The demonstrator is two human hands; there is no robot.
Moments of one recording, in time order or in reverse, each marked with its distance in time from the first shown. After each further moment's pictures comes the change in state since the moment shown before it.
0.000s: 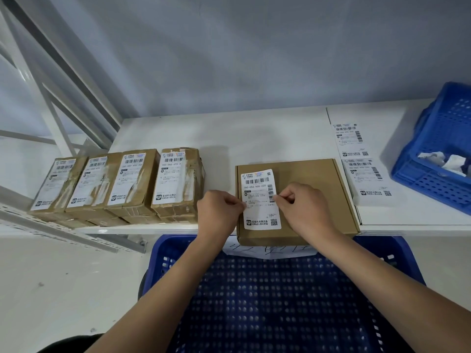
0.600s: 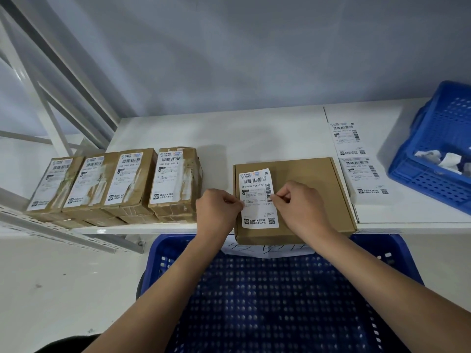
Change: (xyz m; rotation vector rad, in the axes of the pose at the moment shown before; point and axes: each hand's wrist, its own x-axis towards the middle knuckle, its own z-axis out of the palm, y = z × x) left_hand -0.001 0.003 0.002 0.044 0.011 0.019; right_hand 0.000 -0.001 0.002 -0.017 0.008 -0.012
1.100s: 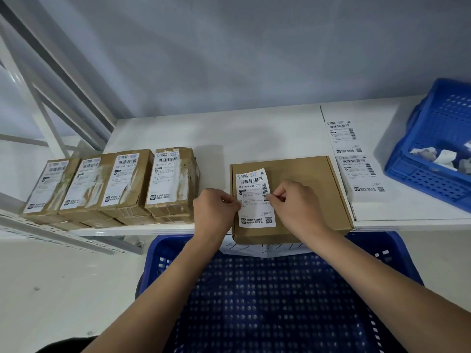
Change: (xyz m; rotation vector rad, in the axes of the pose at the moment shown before) left_hand 0.000 0.000 0.001 0.013 0.005 -0.001; right_hand -0.001 -0.002 0.000 0.026 -0.001 -0.004
